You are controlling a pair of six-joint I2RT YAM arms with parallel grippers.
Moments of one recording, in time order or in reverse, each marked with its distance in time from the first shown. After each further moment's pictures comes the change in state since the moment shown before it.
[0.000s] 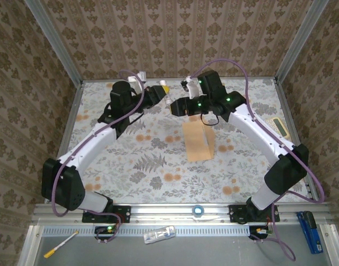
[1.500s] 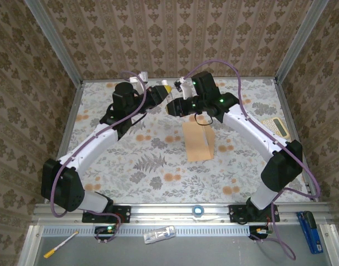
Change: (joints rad) left arm -0.029 -0.004 -0.006 0.027 -0.050 -0.024; right arm 0.016 0.044 -0.016 0.114 -0.057 0.010
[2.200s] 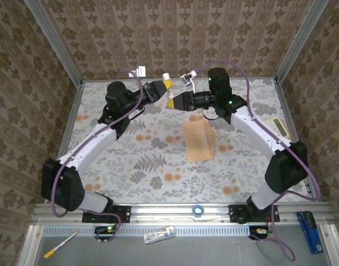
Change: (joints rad) left arm 0.032 0.001 -0.012 0.261 0.206 -0.085; right arm -0.114 -0.044 -0.145 0.423 -0.520 0.286
